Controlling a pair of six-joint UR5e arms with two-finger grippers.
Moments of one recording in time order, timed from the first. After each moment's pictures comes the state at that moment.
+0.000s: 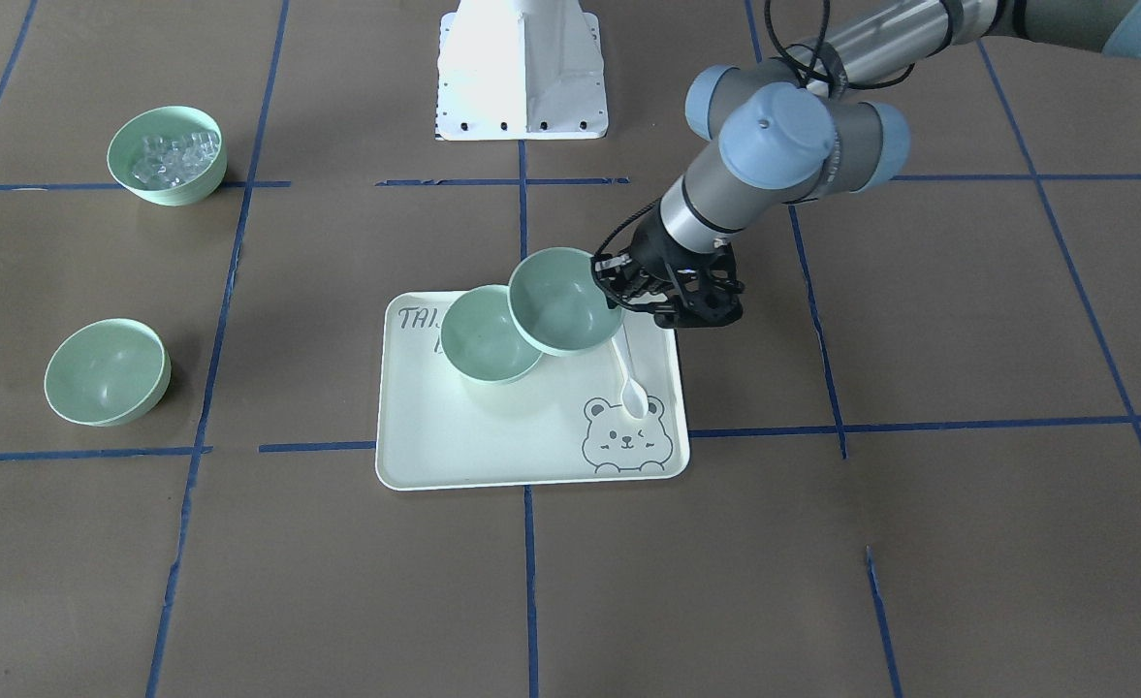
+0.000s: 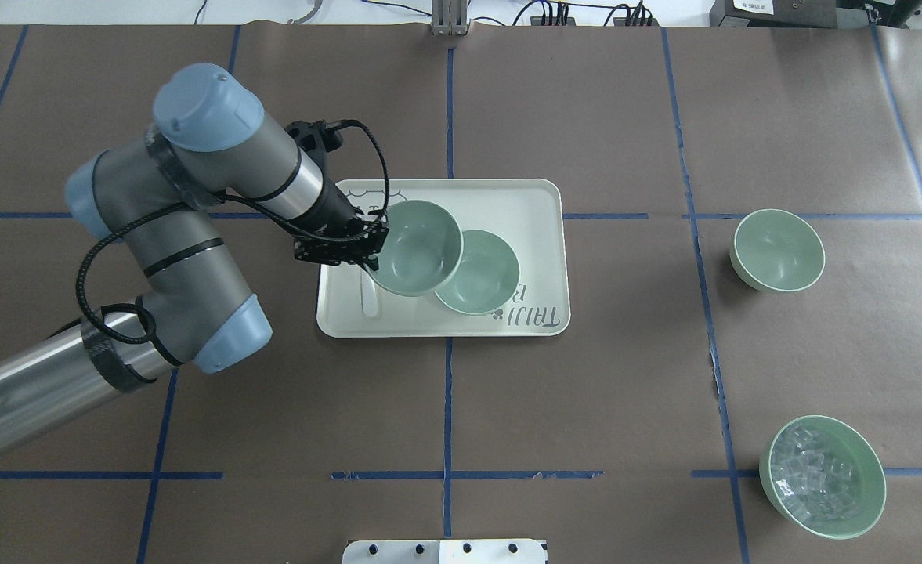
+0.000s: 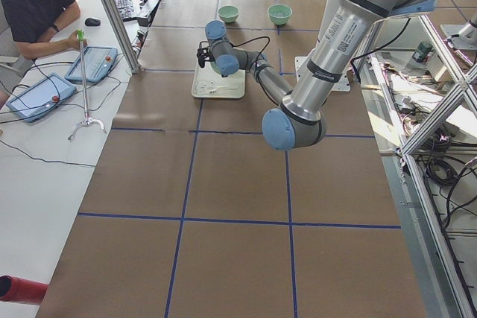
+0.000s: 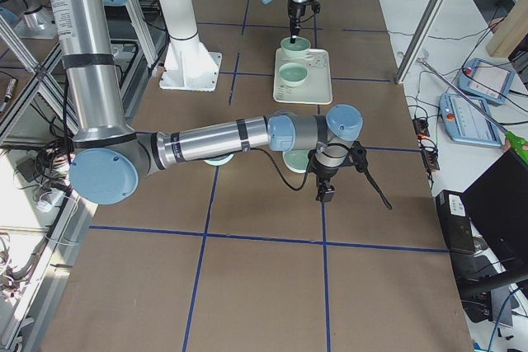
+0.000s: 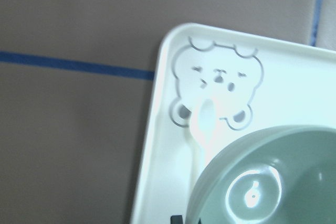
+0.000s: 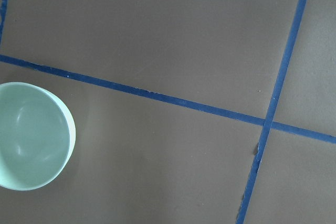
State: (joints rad) left arm -0.66 -2.24 -1.58 -1.91 -2.20 -1.41; right arm 1.44 -1.43 1.65 -1.74 2.38 -0.09
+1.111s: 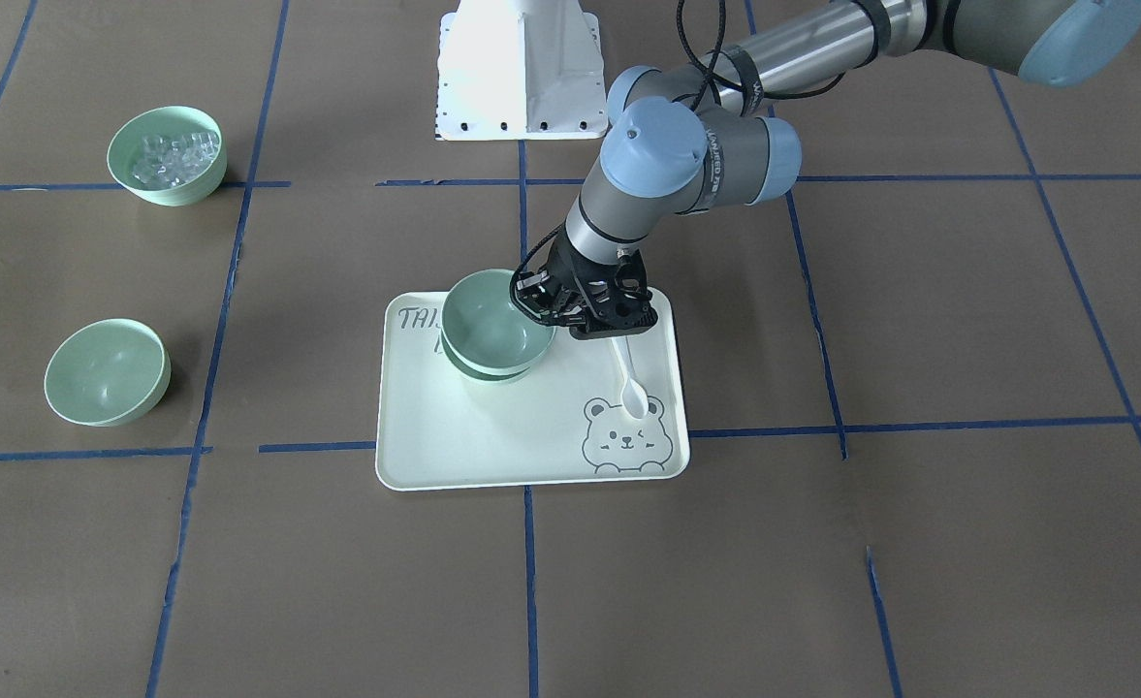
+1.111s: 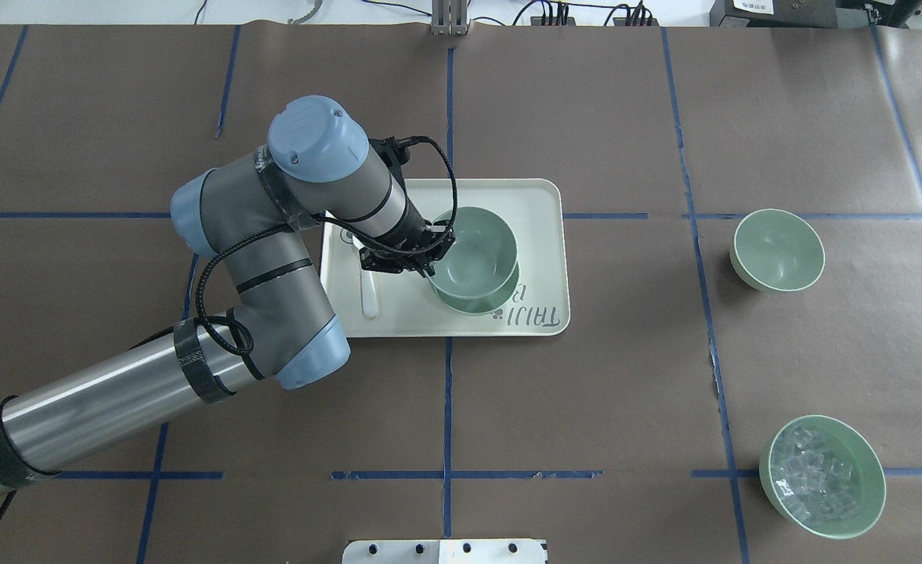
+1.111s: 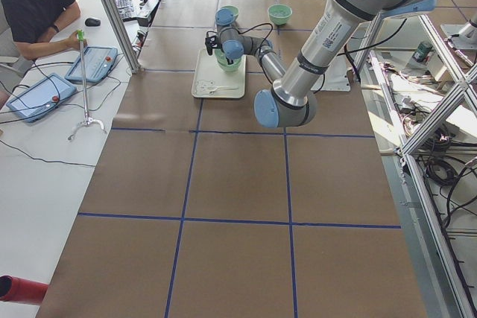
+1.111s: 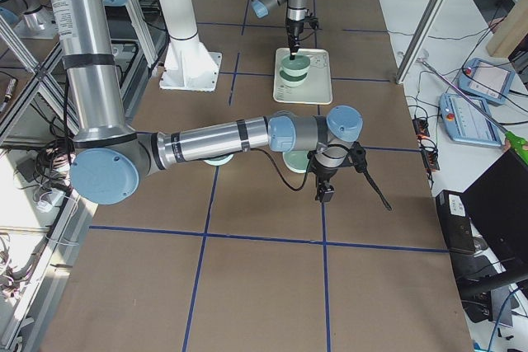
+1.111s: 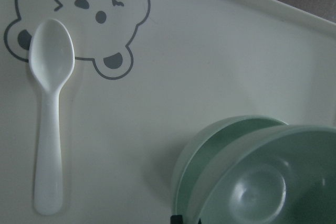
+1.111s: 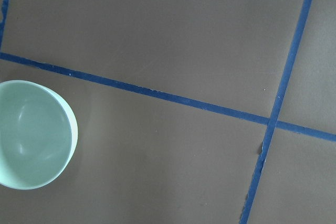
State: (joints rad) left arm -0.60 -2.35 -1.45 -1.90 -2.09 -1.47; right arm 1.43 -1.43 1.65 -1.74 2.38 -0.09
